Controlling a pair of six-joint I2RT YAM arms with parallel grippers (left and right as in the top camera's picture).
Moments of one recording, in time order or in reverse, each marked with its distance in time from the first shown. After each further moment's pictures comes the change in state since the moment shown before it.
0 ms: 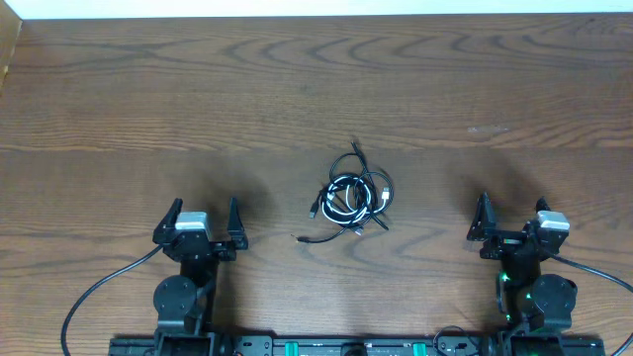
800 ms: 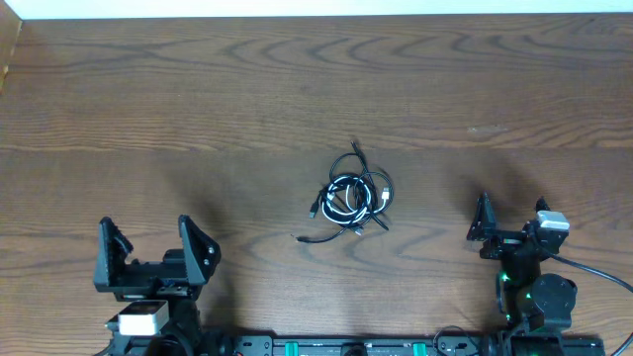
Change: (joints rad) left arm 0.000 0.006 0.006 0.982 -0.014 0.000; right arm 0.000 0.003 0.000 0.000 0.000 0.000
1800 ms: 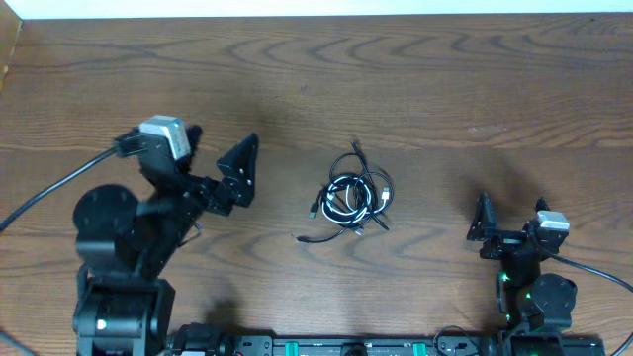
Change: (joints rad) left arm 0.000 0.722 0.944 -1.376 0.478 -0.308; right arm 0.000 0.001 0.000 0.000 0.000 0.000
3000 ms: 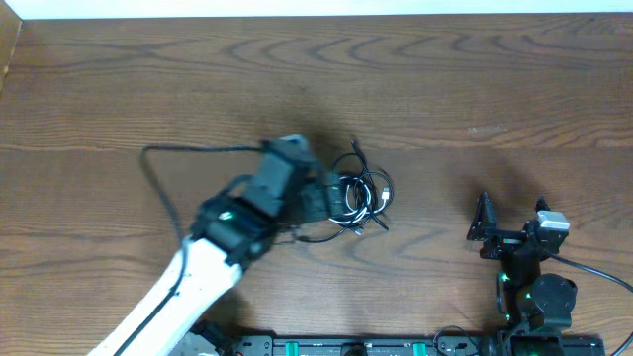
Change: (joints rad) left arm -0.604 0.497 0.074 -0.293 -0.374 -0.427; right arm 0.000 0.000 0.000 0.000 0.000 0.000
